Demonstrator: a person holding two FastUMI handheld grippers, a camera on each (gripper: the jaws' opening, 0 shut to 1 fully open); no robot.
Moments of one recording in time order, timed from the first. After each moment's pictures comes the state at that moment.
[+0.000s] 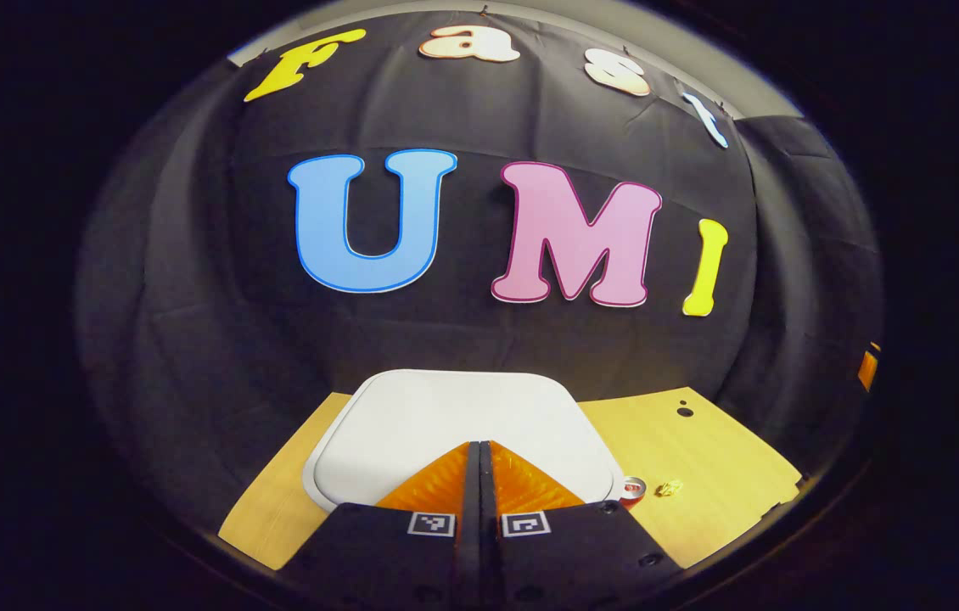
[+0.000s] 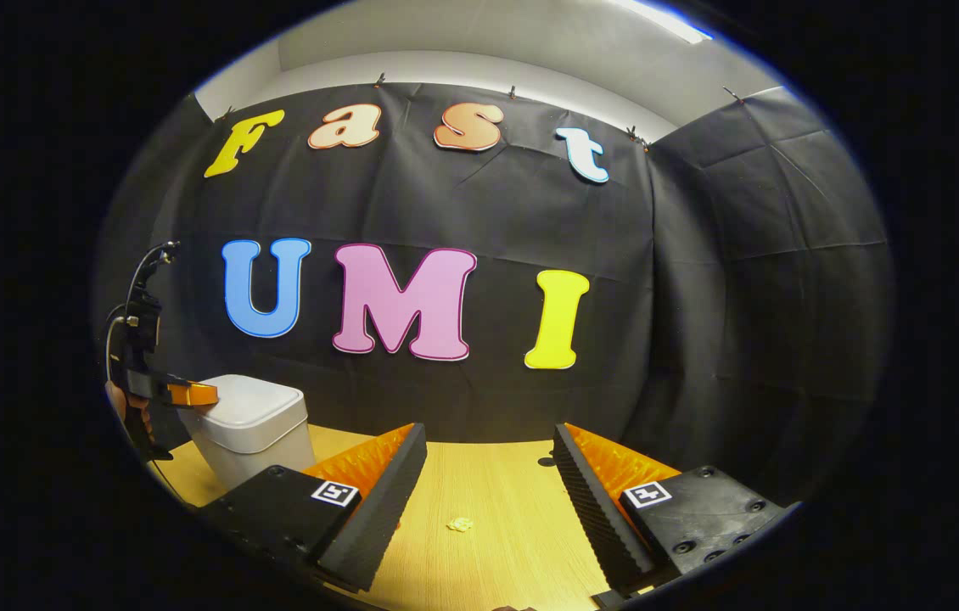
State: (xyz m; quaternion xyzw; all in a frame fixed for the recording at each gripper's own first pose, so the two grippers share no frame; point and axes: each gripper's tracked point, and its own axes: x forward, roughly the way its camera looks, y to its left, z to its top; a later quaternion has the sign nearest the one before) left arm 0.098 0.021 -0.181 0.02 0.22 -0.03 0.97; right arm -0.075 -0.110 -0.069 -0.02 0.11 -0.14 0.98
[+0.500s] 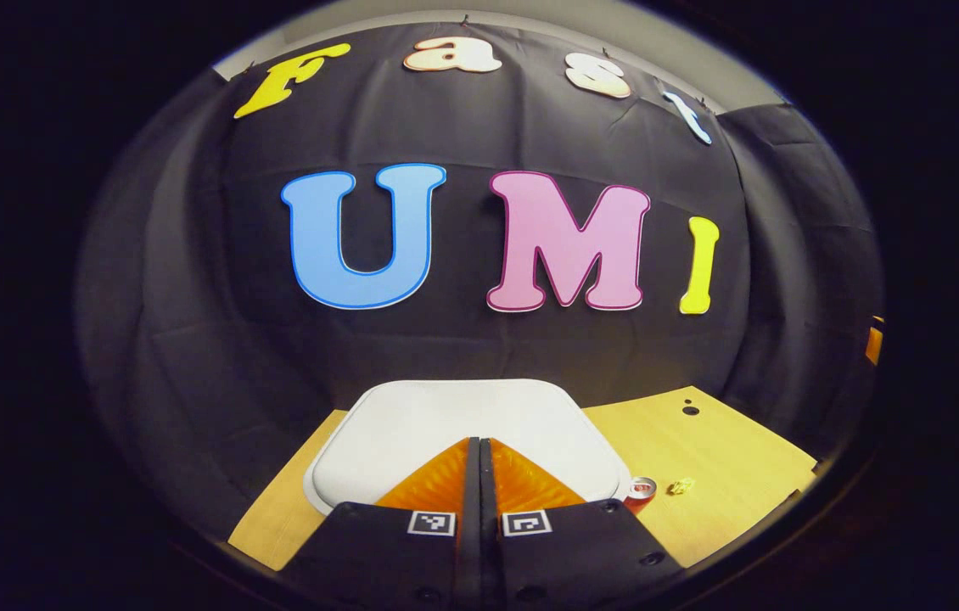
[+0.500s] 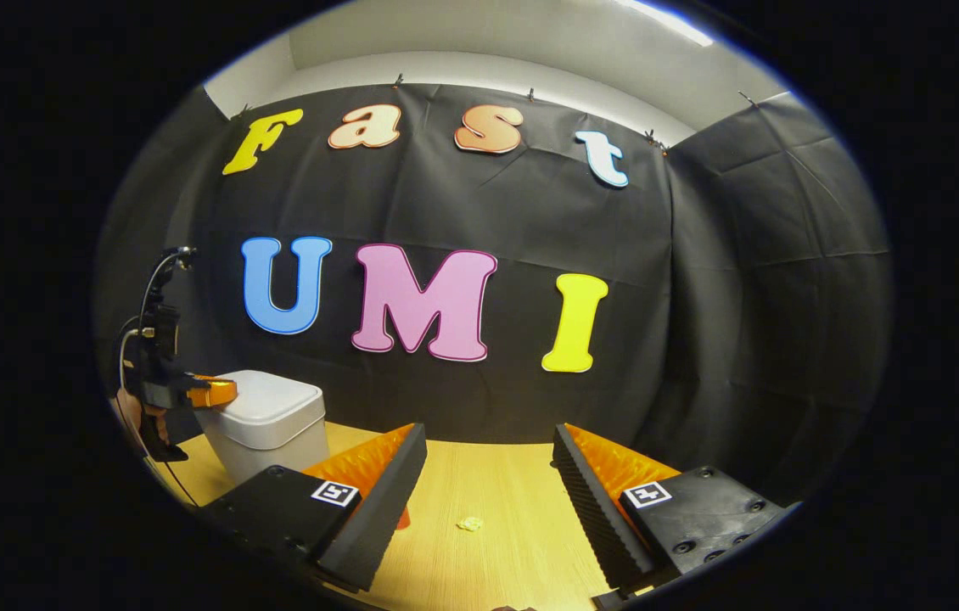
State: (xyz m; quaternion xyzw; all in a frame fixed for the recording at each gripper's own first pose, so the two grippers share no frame) left arm 0.101 0.022 -0.171 0.01 0.19 -0.03 0.98; right arm -0.075 -0.096 -0.061 -0.02 0.11 -0.11 0.99
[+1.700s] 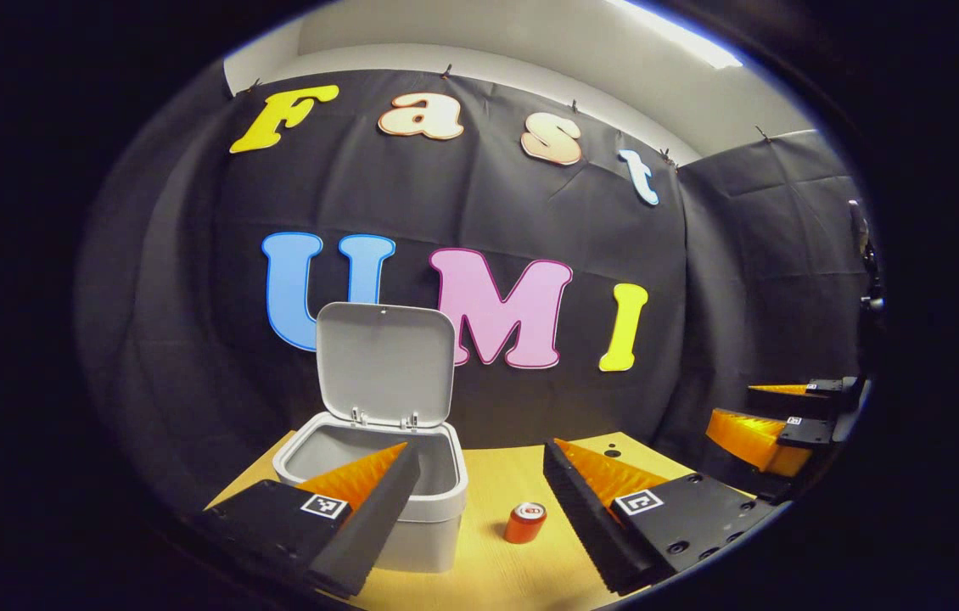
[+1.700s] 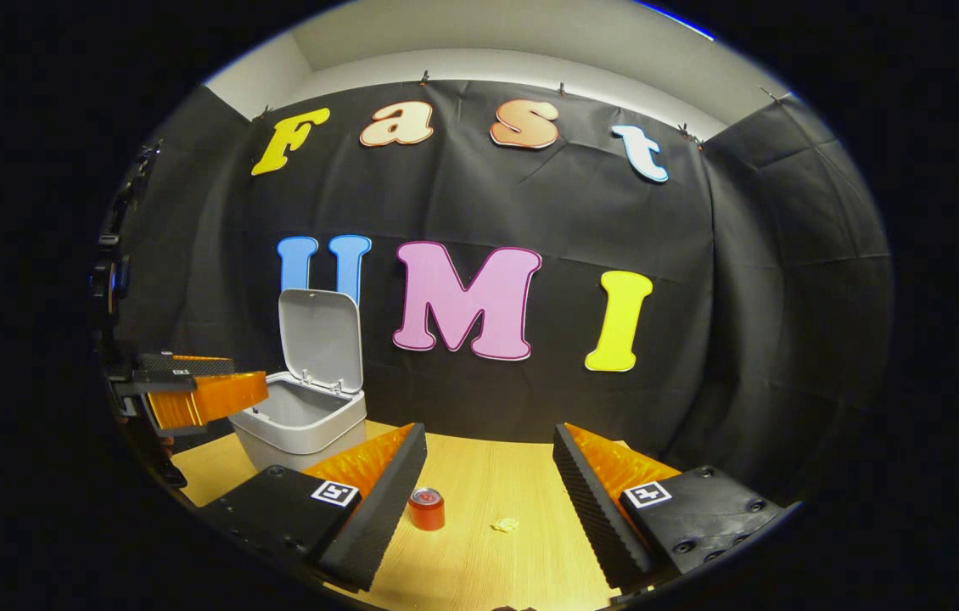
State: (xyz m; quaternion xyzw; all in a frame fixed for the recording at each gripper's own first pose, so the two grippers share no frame) left arm 0.006 -0.071 -0.078 -0.03 0.10 -0.09 0.99; right arm -0.057 -0.059 -0.068 -0.02 0.12 -0.05 0.99
